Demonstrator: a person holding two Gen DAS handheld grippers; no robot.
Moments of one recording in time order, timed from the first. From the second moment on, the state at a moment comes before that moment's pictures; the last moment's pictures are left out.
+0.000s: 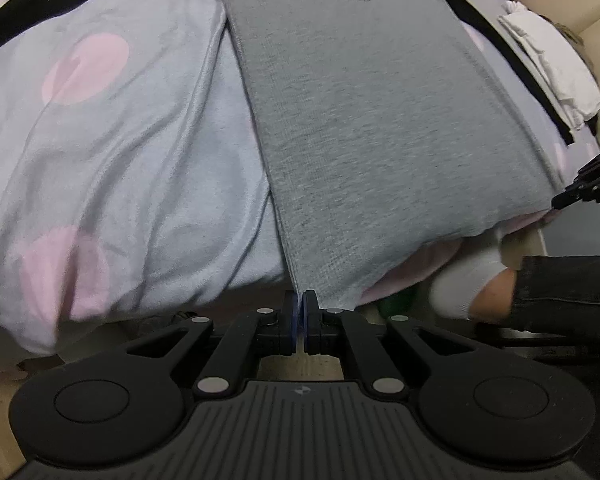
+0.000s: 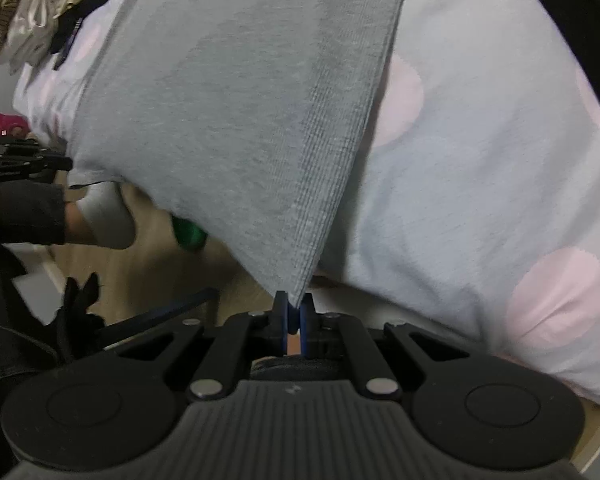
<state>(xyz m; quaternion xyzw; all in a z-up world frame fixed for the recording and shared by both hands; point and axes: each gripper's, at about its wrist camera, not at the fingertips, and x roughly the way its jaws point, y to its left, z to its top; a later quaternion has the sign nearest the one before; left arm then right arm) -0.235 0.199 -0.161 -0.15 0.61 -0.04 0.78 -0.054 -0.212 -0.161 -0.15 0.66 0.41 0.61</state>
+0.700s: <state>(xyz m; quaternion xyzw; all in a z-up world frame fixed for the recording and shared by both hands) -0.220 0.393 -0.071 -0.16 0.47 0.24 0.84 -0.064 -0.181 -0.089 -0.21 0.56 0.40 0.70</state>
